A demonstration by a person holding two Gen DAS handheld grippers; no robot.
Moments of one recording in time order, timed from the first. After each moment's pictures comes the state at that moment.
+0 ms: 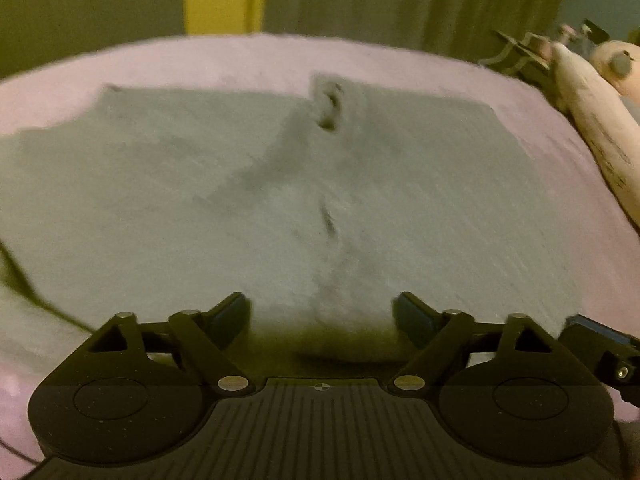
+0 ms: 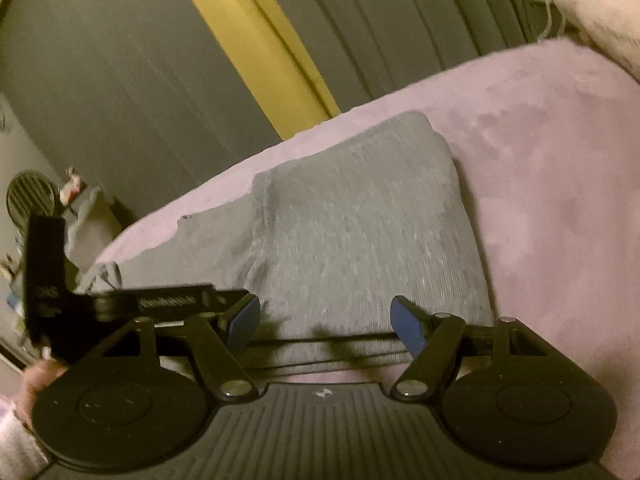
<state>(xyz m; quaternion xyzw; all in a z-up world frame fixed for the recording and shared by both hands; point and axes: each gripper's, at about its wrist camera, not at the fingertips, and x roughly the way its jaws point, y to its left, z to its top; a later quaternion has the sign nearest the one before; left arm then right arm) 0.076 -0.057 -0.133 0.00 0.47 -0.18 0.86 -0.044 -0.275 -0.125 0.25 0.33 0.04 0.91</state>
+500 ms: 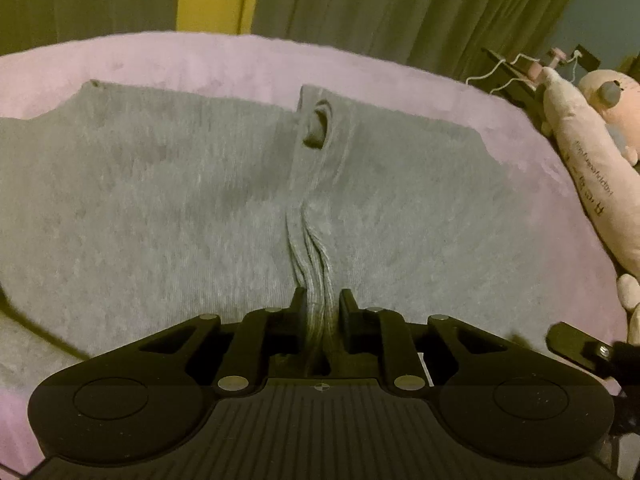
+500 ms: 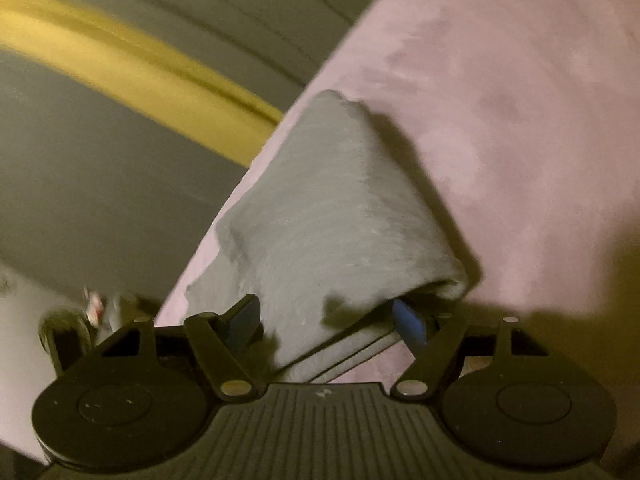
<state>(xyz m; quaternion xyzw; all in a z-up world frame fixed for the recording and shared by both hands) 0.087 -0.058 -0.124 -0.05 0.46 -0.19 0.87 -0.056 -0.324 -0.163 0.48 0.32 -0.02 0.81</state>
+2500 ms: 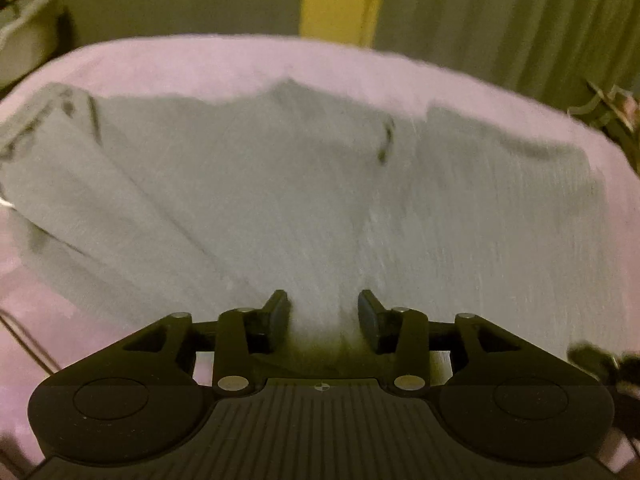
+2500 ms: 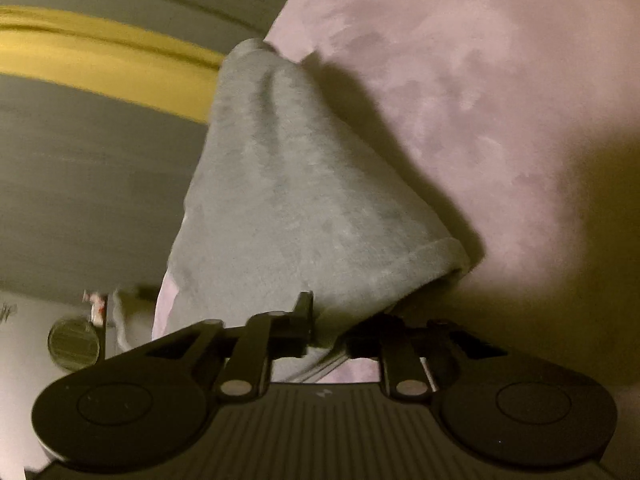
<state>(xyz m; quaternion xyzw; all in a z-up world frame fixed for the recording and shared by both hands) 0.077 0.035 -0.100 -0.04 0.45 -0.03 0.89 0.002 -0.298 -0.191 0.52 0.39 0.00 0.76</state>
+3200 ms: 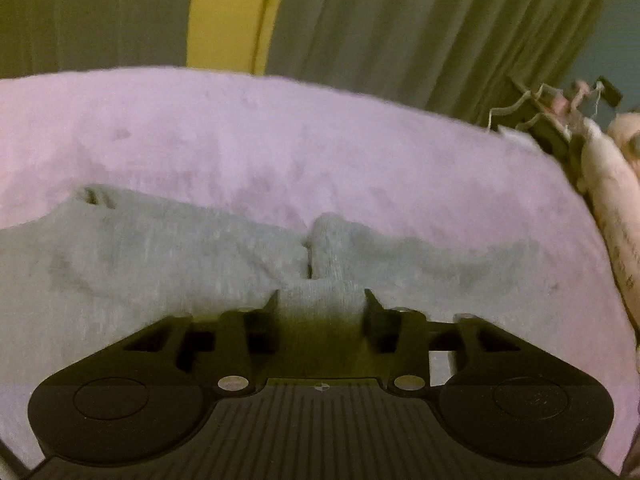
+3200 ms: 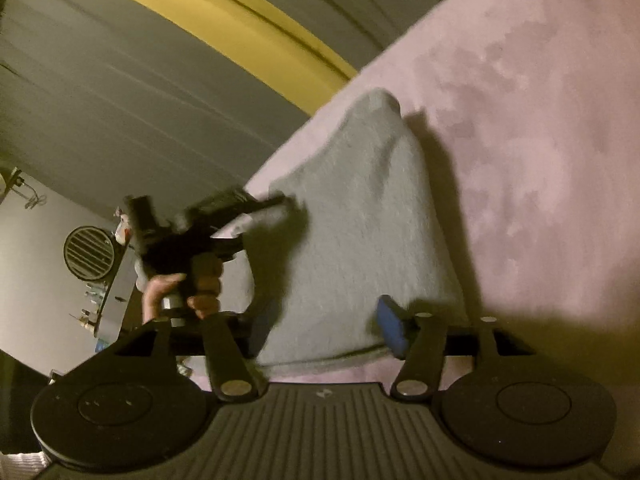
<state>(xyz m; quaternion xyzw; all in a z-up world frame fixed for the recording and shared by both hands) 0.230 -0.037 -0.114 -0.06 0.45 -0.18 0.87 -0.007 -0.331 -0.117 0.40 0.36 0.10 0.84</state>
